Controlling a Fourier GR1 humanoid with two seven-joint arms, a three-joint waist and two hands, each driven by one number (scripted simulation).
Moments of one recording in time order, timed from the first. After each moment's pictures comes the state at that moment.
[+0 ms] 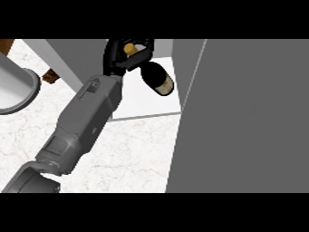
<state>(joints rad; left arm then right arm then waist) -1.07 0.05 0.01 -0.41 0.32 0.23 -0.48 0.22 -0.55 0.66 -2.50 -0.01 -0.46 0.09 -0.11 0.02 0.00</state>
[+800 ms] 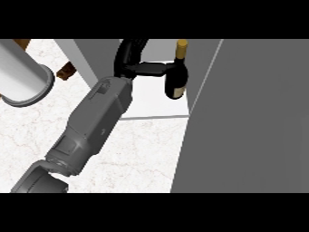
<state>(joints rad) -1.10 0.00 -0.02 -0.39 0.40 0.12 -0.51 0.32 -0.59 0.60 -2.51 -0.02 -0.48 0.07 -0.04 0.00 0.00</state>
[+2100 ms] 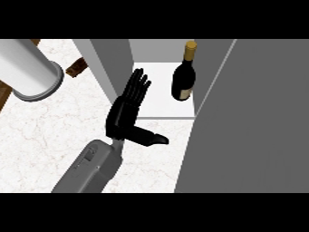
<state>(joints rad) -0.44 0.03 -0.37 -1.12 0.55 0.09 -0.39 0.37 -0.62 0.56 -2.52 -0.02 -0.49 0.04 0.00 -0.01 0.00</state>
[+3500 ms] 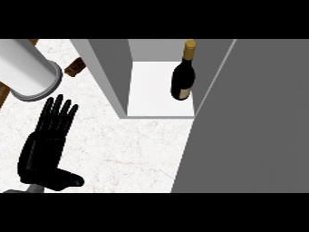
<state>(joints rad) 0.02 0.34 -0.21 -1.54 0.66 -0.12 -0.41 0.37 -0.80 0.73 -2.51 -0.02 -0.20 -0.02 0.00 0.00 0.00</state>
